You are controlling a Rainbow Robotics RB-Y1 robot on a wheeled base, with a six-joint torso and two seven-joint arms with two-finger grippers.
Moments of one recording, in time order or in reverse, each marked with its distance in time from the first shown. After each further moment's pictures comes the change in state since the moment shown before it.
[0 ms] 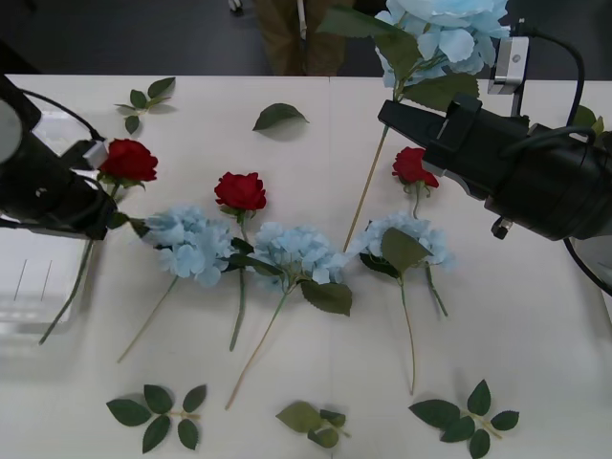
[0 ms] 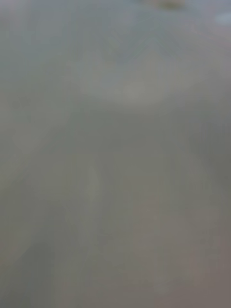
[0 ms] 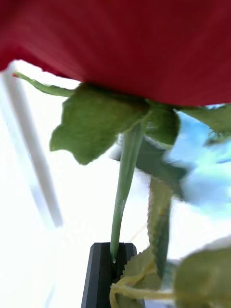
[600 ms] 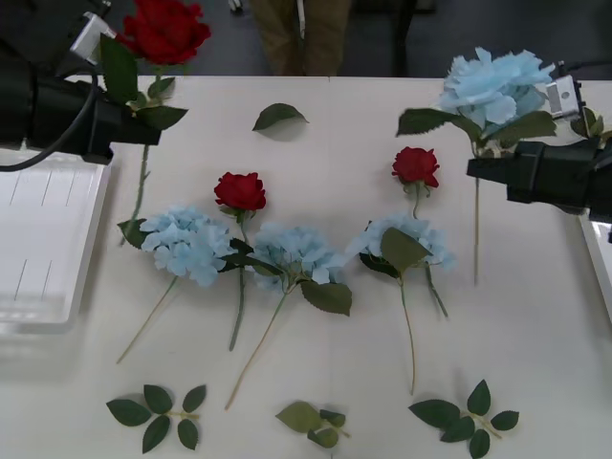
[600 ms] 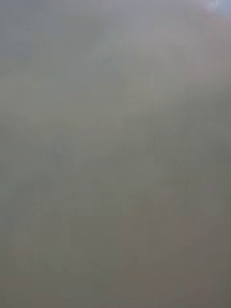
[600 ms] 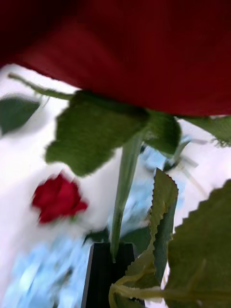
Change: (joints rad) right arm 0.001 -0.375 0.000 0.234 0.057 0.257 0.000; left arm 0.010 -0.117 0.268 -0.051 0.530 -0.264 -0.689
